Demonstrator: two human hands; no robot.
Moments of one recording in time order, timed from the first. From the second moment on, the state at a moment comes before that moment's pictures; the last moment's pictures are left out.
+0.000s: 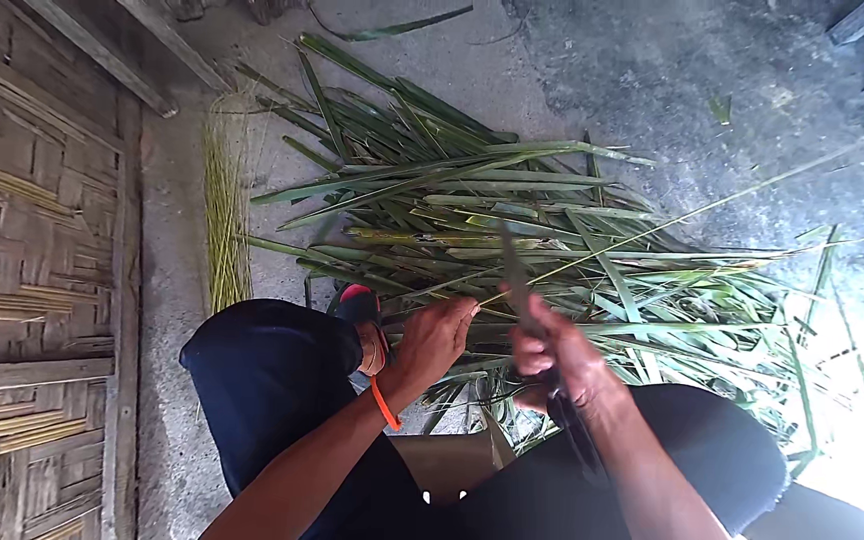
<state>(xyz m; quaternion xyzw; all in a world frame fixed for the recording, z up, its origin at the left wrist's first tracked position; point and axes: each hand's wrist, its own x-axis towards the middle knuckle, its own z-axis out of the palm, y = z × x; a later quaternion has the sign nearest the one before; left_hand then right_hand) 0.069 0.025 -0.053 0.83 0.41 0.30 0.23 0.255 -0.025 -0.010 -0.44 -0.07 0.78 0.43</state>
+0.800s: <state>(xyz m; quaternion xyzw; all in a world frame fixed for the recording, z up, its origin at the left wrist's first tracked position) 0.058 0.023 -0.049 0.81 0.40 0.29 0.33 0.265 -0.024 -0.017 -0.36 -0.06 0.80 0.49</state>
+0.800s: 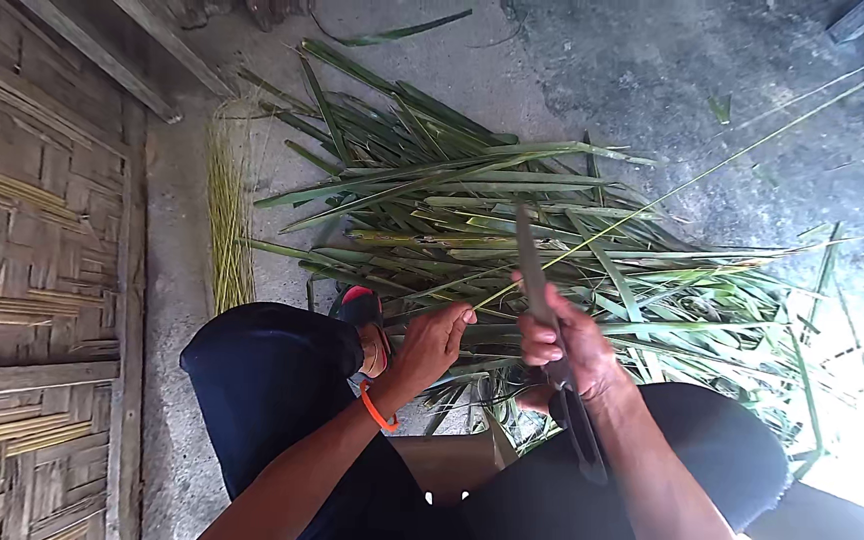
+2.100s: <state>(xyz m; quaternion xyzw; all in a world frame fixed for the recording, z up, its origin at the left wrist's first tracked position) 0.049 0.036 -0.035 0.60 0.35 0.20 0.69 0.269 -0.027 -0.014 -0.38 -0.12 0.79 0.46</state>
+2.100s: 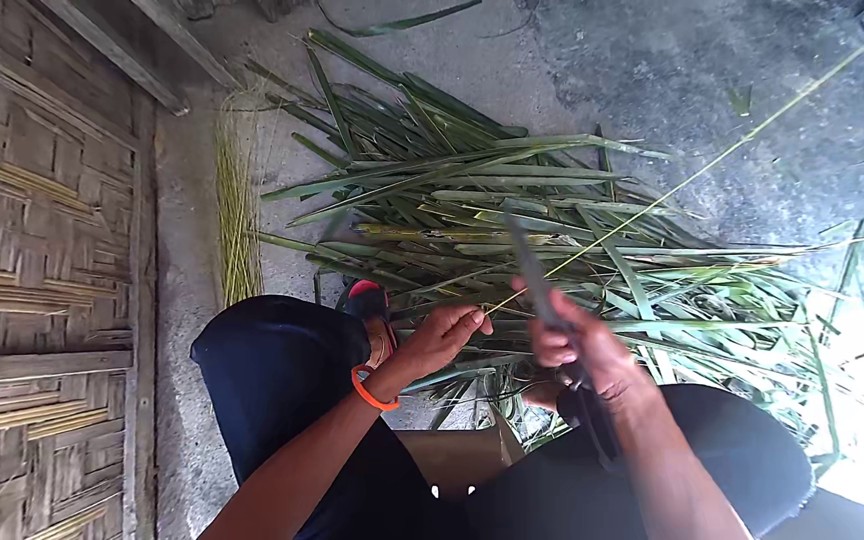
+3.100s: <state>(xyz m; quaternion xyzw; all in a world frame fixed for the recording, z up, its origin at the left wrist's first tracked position) 0.056 0.027 -0.046 0.76 0.39 0.23 0.46 0.246 -0.031 -0.014 -0.42 -0.09 0.81 0.41</state>
